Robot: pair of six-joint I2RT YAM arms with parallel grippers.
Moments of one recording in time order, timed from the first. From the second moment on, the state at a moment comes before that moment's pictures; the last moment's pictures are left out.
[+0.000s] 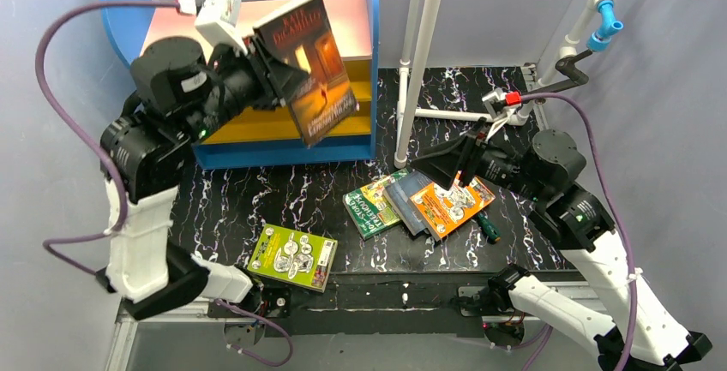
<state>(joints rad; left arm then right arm) -0.65 1.32 2.26 -1.14 -0.03 -0.52 0.64 0.80 1.14 -0.39 -0.43 0.56</state>
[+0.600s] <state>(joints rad) -0.65 1.76 2.47 -0.67 -0.54 -0.04 0.64 0.84 1.17 -0.54 -0.31 0.52</state>
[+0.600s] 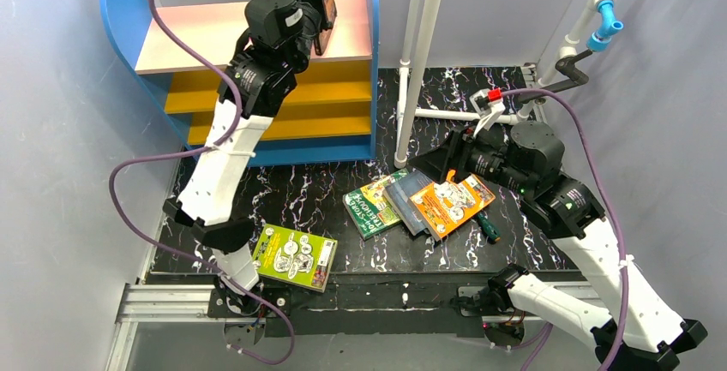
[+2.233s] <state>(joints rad) -0.82 1.93 2.51 -0.36 -0.81 0.17 0.64 0.85 1.10 -0.49 -0.35 0.61</state>
